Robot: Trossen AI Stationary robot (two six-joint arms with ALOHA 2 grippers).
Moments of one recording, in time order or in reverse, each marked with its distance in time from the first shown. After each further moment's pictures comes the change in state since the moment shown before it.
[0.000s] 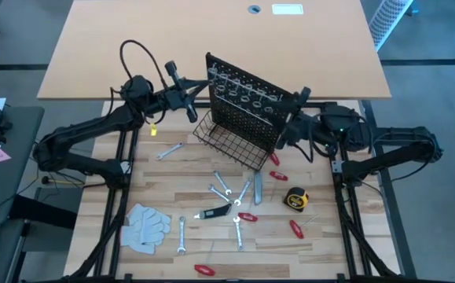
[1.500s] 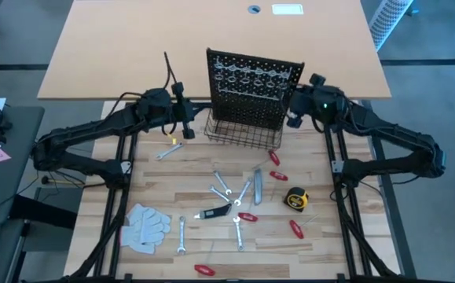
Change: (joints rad) left arm -0.112 -0.033 -0.007 -0.636 -0.334 -0.204; right arm -0.453 -0.046 -0.053 -0.460 0.006 0.392
